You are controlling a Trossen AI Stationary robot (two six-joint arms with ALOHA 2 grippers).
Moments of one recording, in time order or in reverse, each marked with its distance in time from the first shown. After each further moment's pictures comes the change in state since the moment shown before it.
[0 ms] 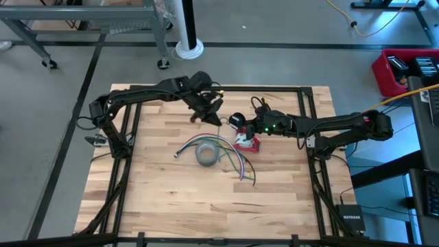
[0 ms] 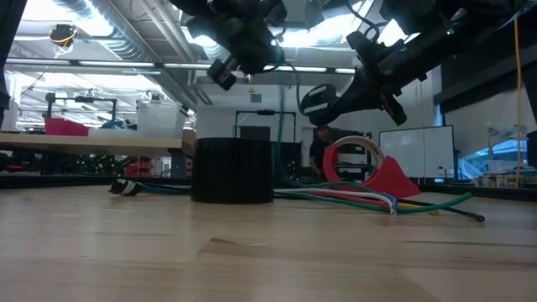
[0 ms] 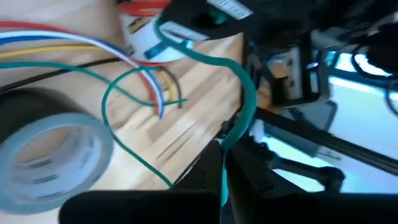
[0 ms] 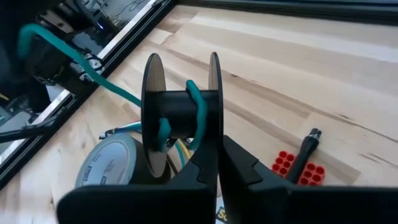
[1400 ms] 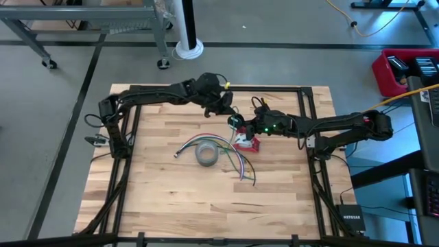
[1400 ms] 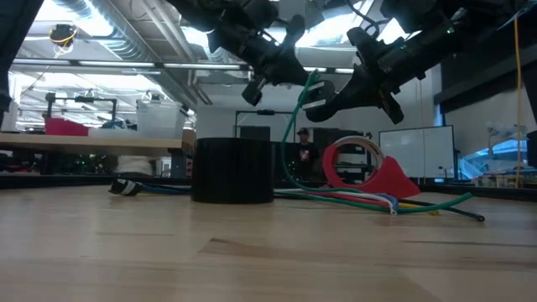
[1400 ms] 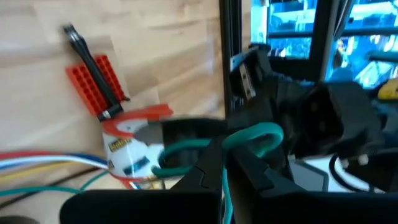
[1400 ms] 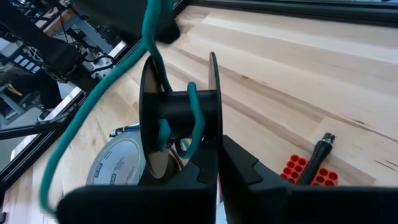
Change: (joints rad) left arm -0.034 0.102 -0.001 0.334 -0.297 -0.113; right arm 0.000 0.000 0.000 0.029 -0.030 -0.015
